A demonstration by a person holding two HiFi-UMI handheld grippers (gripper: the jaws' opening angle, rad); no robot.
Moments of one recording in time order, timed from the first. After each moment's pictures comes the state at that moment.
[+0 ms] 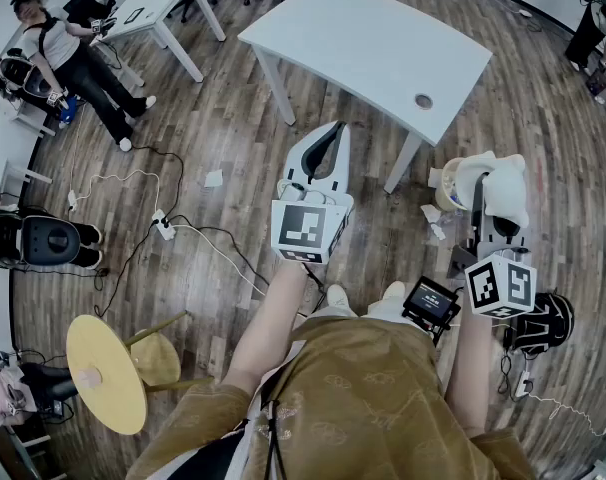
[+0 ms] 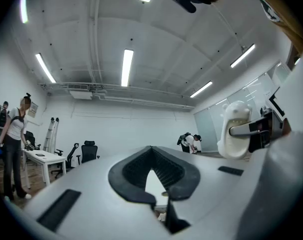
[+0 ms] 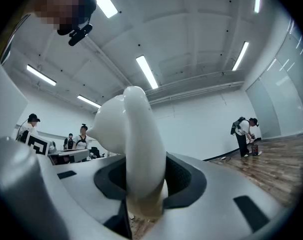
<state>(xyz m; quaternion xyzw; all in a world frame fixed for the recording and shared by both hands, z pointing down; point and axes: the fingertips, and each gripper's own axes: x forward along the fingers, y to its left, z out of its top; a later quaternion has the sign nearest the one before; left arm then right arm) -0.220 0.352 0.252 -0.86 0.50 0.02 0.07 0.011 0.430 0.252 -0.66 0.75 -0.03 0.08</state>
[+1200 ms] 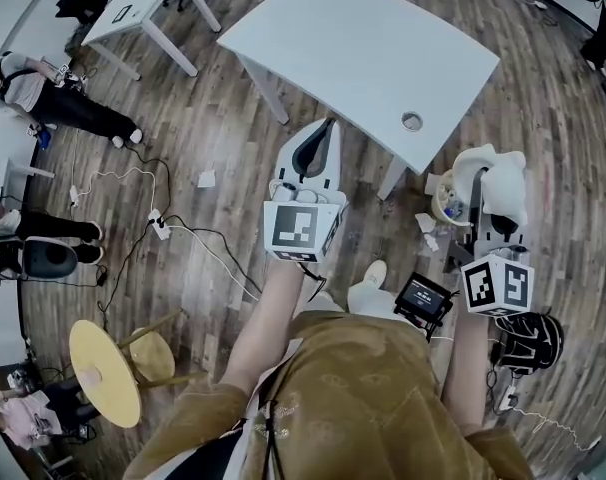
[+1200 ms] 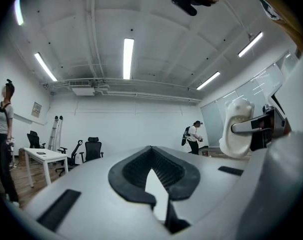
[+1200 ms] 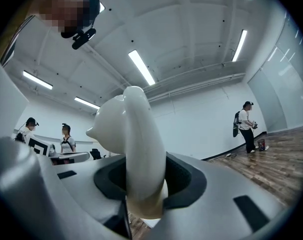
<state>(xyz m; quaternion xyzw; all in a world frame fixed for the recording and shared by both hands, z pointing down) -0.155 0.210 0.270 -0.84 0.53 -0.01 0.06 0.085 0.277 0.268 -0.64 0.76 -0.05 0.09</state>
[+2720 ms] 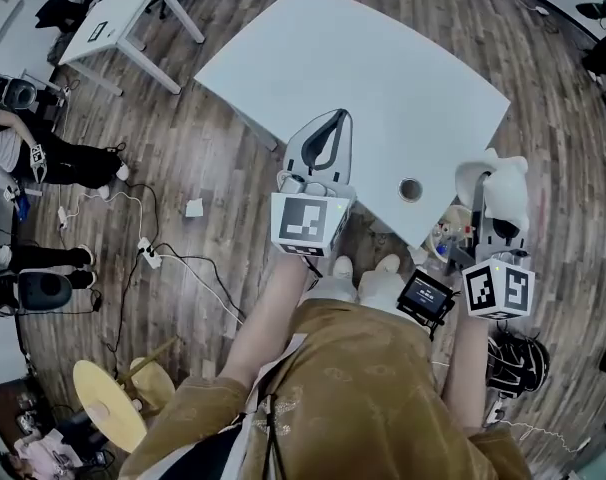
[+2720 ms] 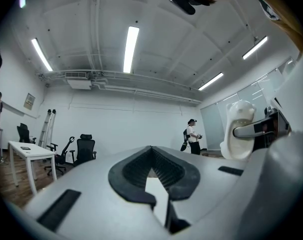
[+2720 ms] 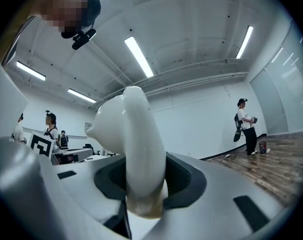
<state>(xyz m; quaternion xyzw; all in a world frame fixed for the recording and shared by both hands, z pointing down) -0.129 -0.007 0.273 -0.86 0.51 0.01 0.04 0.097 0.077 0.272 -0.65 0.75 -0.05 0.06</state>
